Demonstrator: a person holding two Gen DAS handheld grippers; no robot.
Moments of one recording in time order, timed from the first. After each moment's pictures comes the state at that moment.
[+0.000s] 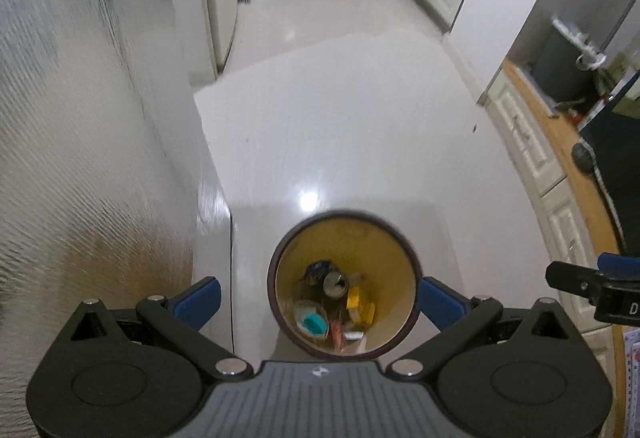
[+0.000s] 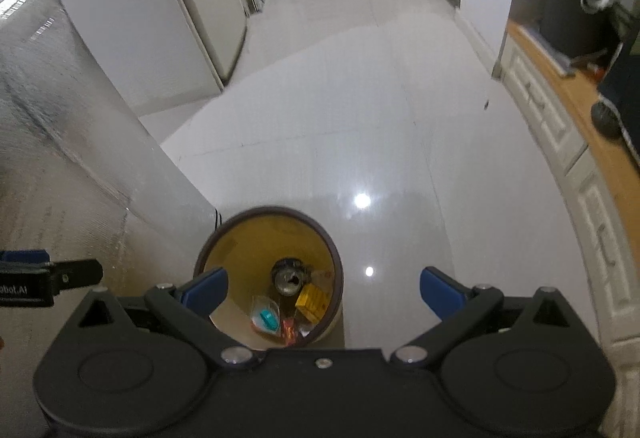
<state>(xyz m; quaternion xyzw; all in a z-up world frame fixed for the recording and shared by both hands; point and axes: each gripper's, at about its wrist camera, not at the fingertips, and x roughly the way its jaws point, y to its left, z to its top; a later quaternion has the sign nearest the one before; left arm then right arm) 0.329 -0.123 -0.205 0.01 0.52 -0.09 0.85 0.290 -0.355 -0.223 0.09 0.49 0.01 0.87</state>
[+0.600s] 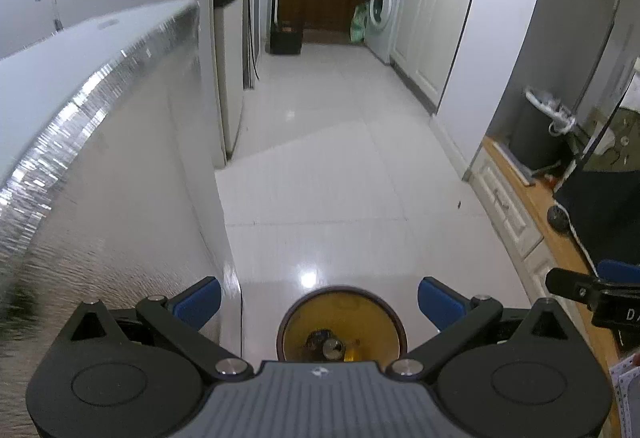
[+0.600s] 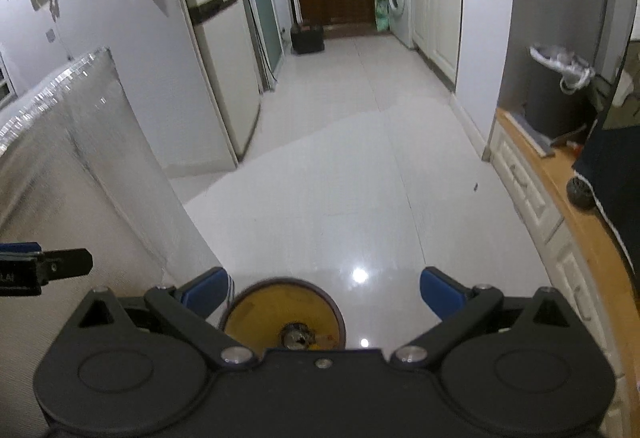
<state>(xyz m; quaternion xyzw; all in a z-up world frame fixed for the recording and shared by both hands) 0.275 -0.109 -0.111 0.00 0.41 -0.09 0.91 0.241 -0.347 -0.132 0.07 0.38 0.01 0.92</state>
